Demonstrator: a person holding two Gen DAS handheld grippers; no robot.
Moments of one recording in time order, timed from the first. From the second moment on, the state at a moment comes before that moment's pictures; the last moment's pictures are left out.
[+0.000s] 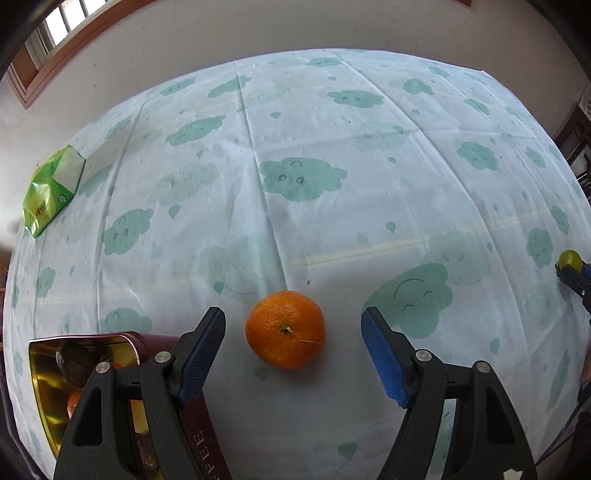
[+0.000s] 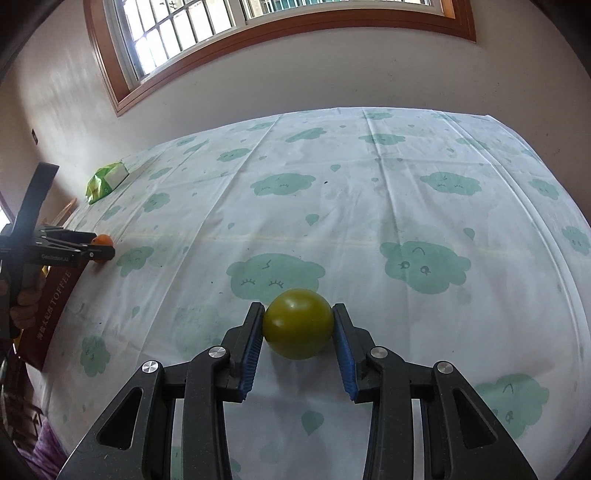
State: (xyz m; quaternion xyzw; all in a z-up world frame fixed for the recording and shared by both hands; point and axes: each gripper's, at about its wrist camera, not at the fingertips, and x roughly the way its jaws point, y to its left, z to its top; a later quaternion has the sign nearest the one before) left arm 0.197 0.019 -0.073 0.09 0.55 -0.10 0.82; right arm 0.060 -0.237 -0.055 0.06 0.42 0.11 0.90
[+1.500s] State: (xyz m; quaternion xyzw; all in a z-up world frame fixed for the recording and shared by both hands) left arm 0.017 0.102 -0.009 0.01 0.44 -0.04 0.90; right arm 0.065 -0.203 -0.061 -0.05 0.44 0.08 0.89
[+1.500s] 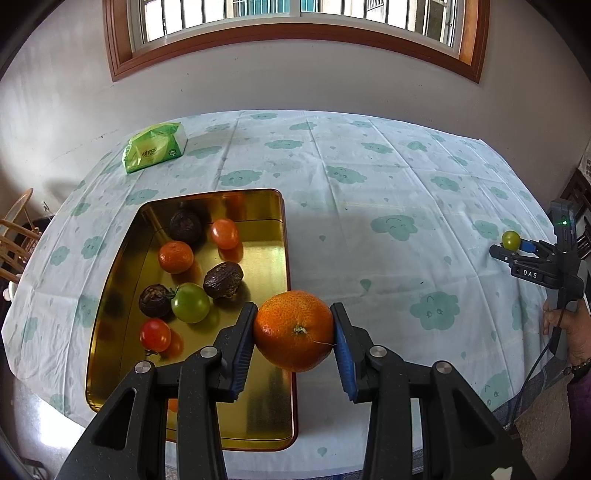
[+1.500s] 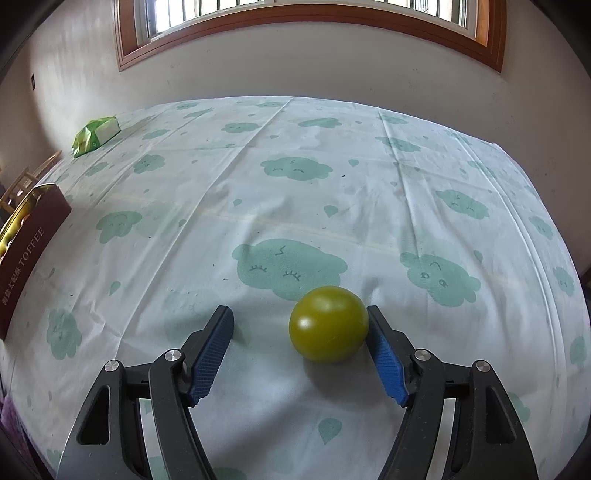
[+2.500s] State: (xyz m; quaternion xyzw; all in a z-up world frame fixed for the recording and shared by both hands) left arm 0.010 0.178 -0.032 -0.04 0.44 0.02 0.90; right arm 0.068 -0.198 -0.064 -0.05 0.45 0.09 0.89
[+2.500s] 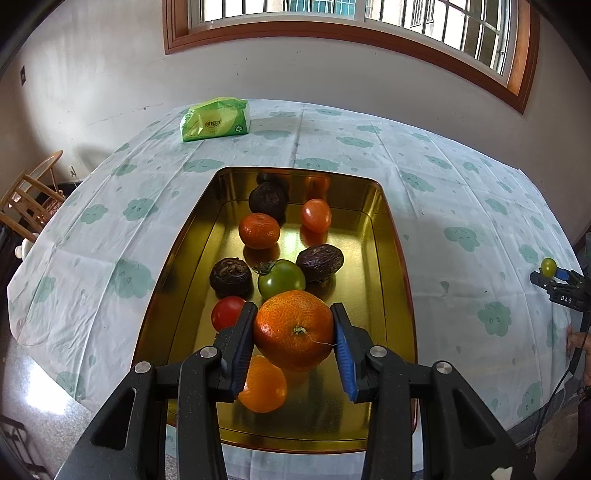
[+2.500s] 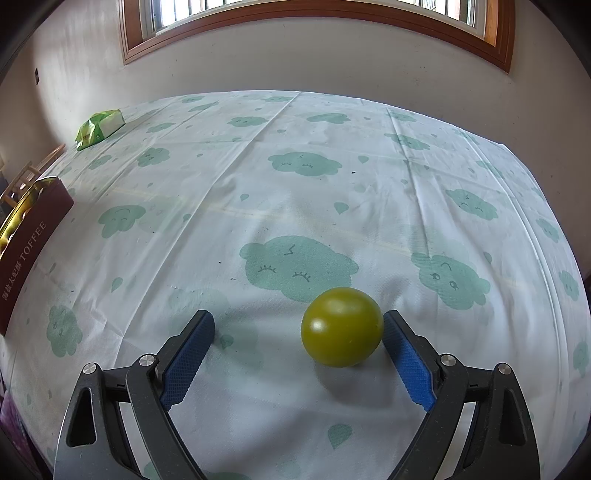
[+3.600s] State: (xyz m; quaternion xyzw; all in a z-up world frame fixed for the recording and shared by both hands) left arm 0.024 0.154 -0.045 -0.01 0.45 -0.01 0.89; right arm 0.069 -0.199 -0.064 -0.05 0.45 0.09 0.89
